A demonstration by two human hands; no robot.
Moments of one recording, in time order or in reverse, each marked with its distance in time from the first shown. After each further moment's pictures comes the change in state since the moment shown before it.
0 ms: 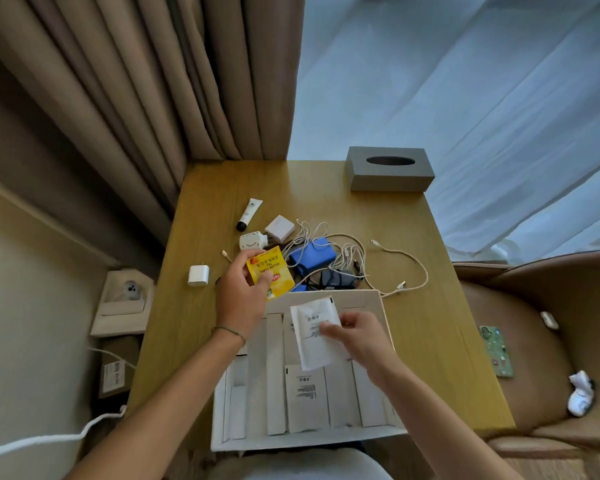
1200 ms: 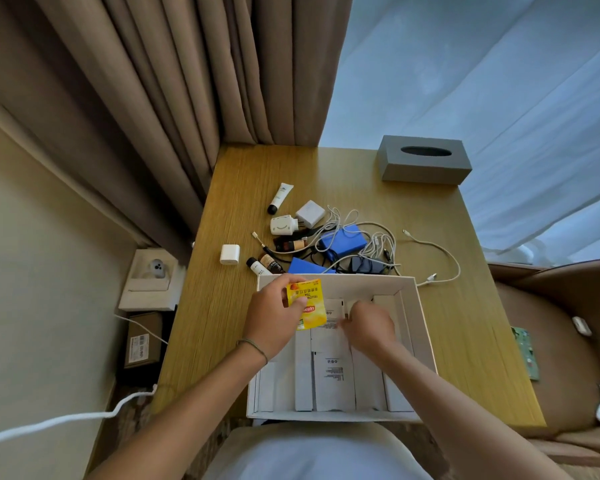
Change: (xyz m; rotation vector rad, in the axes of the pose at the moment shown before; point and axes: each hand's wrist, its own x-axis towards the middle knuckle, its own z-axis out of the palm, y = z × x) left_hand -0.048 -0.038 -0.022 0.117 -0.204 -0.062; right_hand 0.050 0.035 0.046 -0.978 0.151 -0.109
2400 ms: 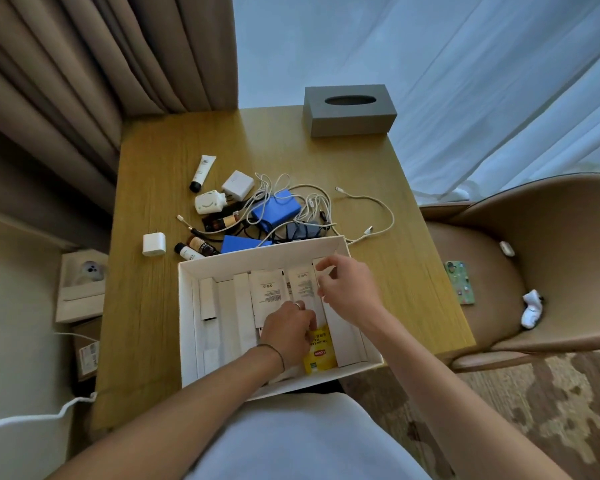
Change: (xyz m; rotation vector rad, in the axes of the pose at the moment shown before) left_hand -0.027 -0.031 0.135 0.772 -0.547 0.310; right_hand -0.049 0.039 -0.068 0.469 0.144 0.065
